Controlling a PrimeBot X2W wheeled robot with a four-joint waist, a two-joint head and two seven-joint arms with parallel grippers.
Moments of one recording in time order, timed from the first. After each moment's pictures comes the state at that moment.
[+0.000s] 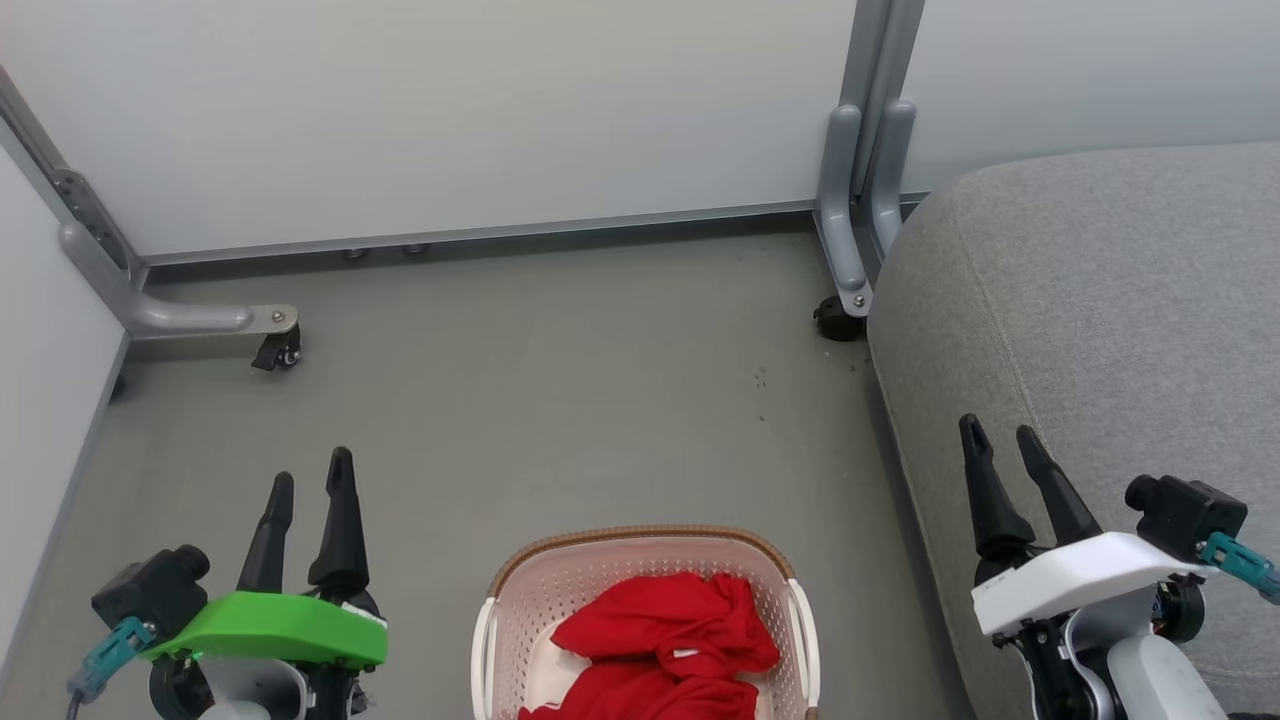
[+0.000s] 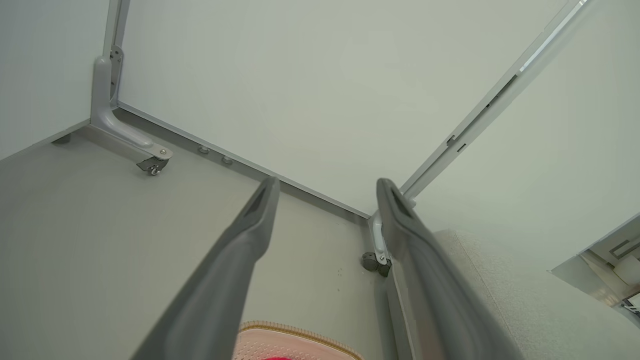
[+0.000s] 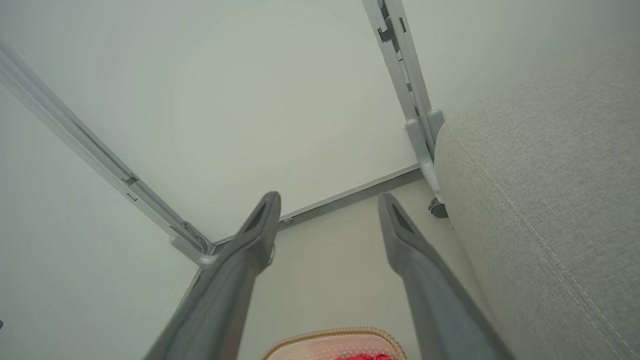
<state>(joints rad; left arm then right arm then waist) -0.08 0.05 -0.01 0.23 -0.66 -0.13 -0.12 -0.07 -0.11 0.06 0.17 0.59 0.13 -0.12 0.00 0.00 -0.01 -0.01</state>
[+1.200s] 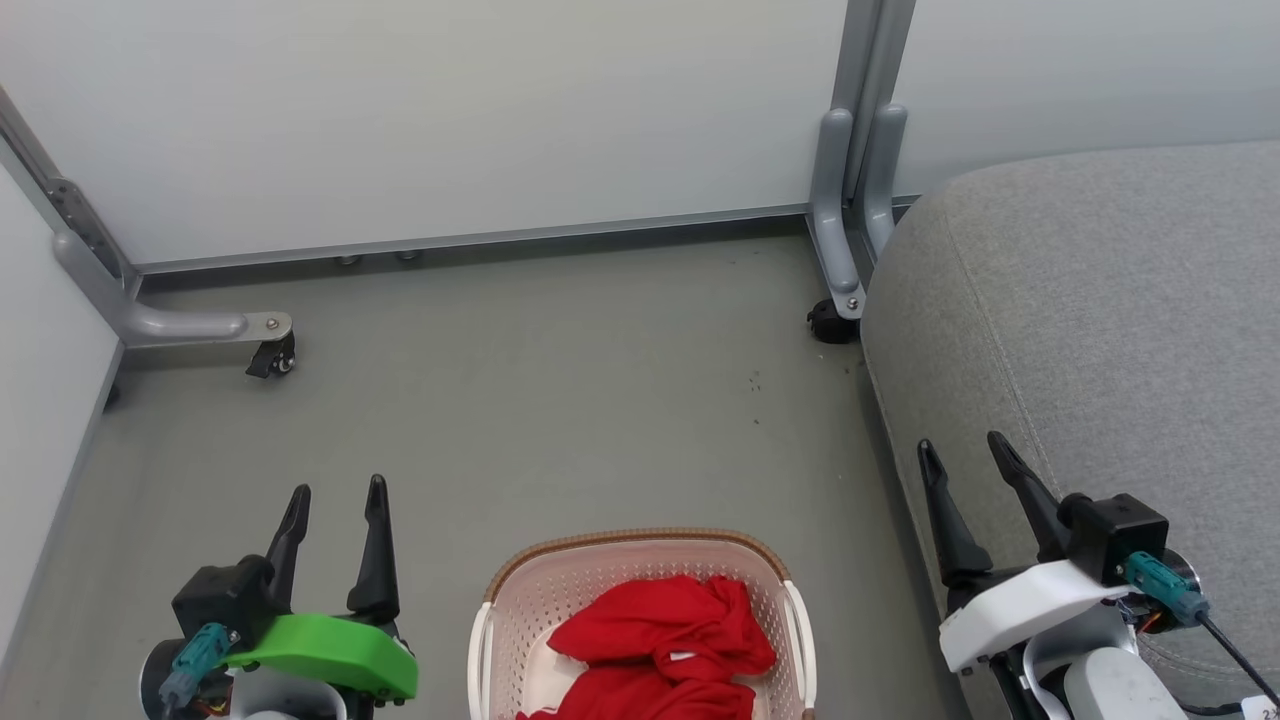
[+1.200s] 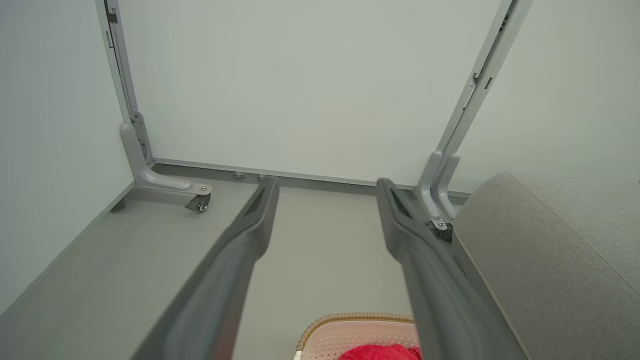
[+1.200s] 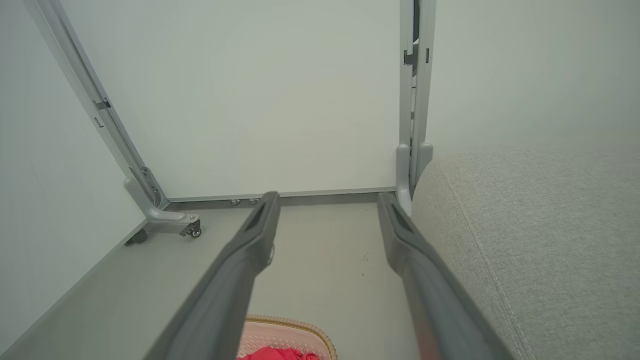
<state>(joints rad) -0.07 0.05 -0.03 0.30 -0.29 -0.12 -0.21 -0.06 -0.11 0.11 0.22 0.24 0.13 -0.20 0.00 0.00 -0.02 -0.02</state>
